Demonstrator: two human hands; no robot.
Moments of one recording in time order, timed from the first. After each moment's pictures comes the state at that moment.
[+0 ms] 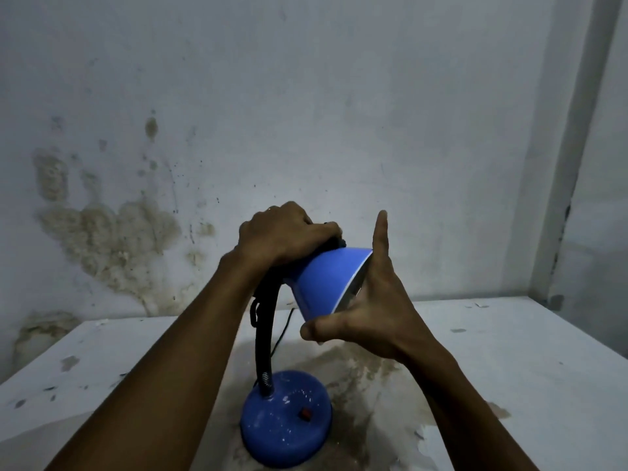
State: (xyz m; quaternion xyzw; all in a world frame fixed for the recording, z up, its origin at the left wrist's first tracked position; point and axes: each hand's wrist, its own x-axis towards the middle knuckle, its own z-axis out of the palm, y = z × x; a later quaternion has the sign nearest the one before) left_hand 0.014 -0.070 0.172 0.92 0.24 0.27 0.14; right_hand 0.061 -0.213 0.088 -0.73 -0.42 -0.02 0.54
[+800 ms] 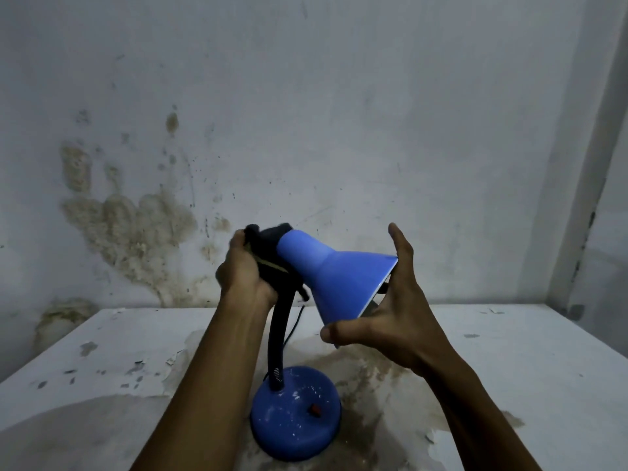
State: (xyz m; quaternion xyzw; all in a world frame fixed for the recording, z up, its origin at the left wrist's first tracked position) left_hand 0.003 -0.021 0.109 0.28 0.20 0.42 0.84; right_hand 0.053 -0.223 0.083 -0.72 -0.41 0.01 0.56
